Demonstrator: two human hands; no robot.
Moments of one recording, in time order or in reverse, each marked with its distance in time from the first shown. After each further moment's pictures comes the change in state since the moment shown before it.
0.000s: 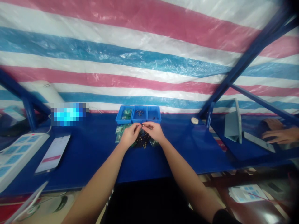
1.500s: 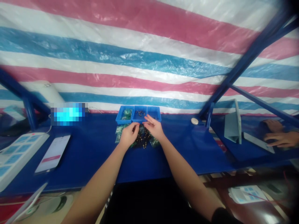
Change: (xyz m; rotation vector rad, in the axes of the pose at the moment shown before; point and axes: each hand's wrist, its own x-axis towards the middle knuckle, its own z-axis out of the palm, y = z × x) left_hand -0.001 0.001 -0.001 0.036 0.117 -0.035; right_hand 0.014 0.010 0.001 0.151 0.049 -0.013
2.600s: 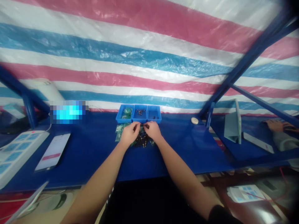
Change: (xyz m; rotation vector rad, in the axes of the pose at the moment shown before) left_hand 0.001 0.003 0.000 0.022 -0.044 -0.010; right_hand -0.001 0.010 0.003 -1.079 -0.110 0.012
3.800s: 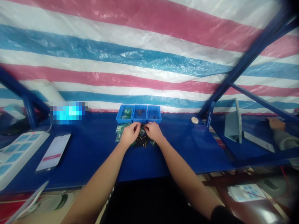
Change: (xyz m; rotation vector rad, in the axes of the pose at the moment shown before) left_hand 0.000 -0.003 0.002 0.007 -0.014 0.011; right_hand -0.009 -0.003 -0.011 -0.103 -0.116 -0.089
